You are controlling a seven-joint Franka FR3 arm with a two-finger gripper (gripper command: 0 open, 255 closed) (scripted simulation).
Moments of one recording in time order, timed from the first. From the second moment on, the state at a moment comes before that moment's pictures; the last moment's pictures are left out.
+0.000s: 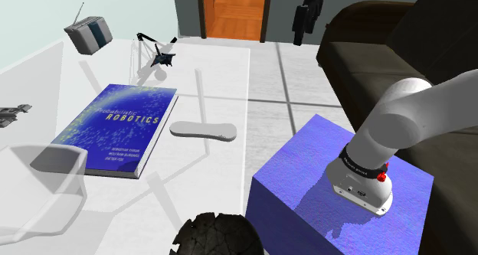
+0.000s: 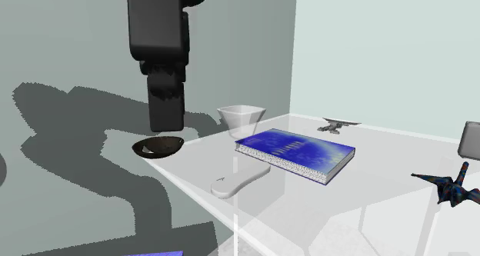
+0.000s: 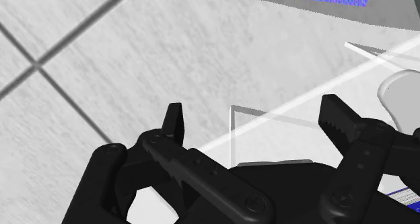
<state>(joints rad) 0.01 -0.75 0.05 -2.37 -0.06 1.60 -0.13</state>
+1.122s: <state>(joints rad) 0.14 -0.43 0.22 -2.38 0.04 1.95 -0.09</state>
